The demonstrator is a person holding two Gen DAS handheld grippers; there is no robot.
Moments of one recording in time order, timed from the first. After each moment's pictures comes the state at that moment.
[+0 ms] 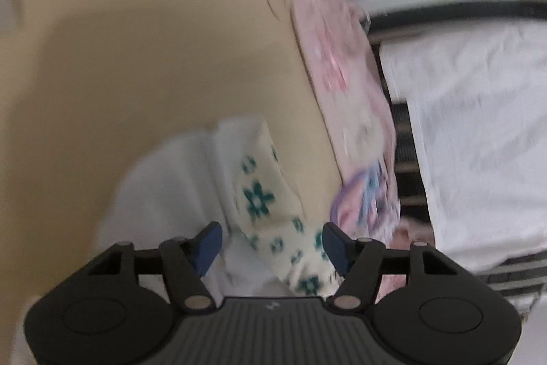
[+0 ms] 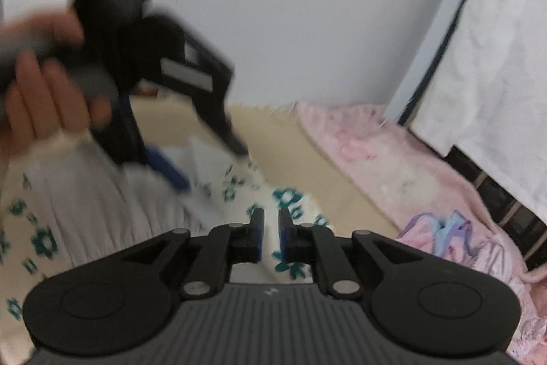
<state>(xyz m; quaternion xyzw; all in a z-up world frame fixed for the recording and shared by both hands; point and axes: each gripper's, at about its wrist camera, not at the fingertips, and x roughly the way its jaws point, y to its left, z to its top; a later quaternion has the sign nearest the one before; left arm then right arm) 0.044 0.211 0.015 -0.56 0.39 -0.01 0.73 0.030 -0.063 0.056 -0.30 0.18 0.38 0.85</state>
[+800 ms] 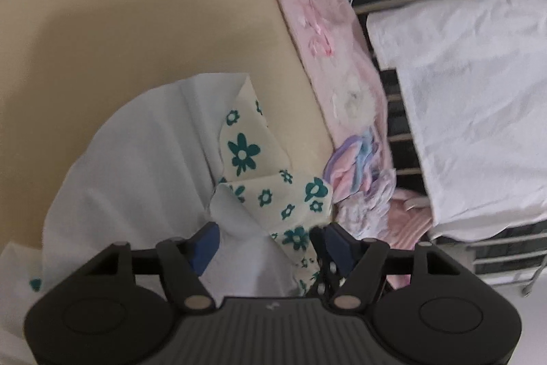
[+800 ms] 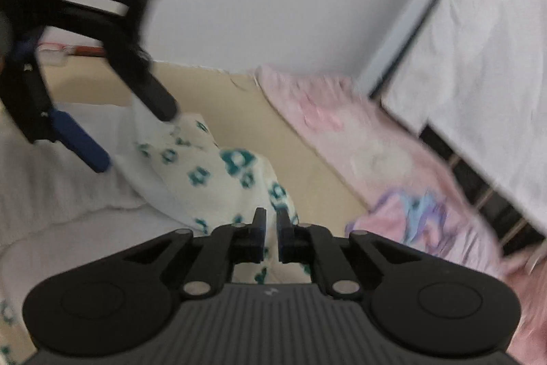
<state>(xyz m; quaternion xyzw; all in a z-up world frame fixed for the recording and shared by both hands) 0.042 0.174 0.023 -0.51 0.41 -0.05 0.75 0.079 -0.072 0.037 -0.29 0.21 0.31 0.88</state>
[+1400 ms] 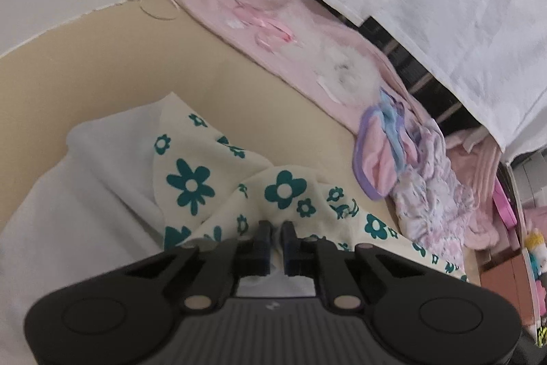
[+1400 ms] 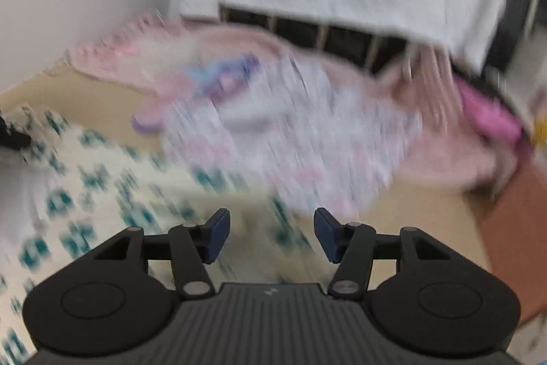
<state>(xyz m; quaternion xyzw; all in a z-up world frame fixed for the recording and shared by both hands) 0.100 0.117 0.023 -0.29 0.40 -0.04 0.87 0.099 -0.276 0.036 -0.11 0.33 0.08 0.94</state>
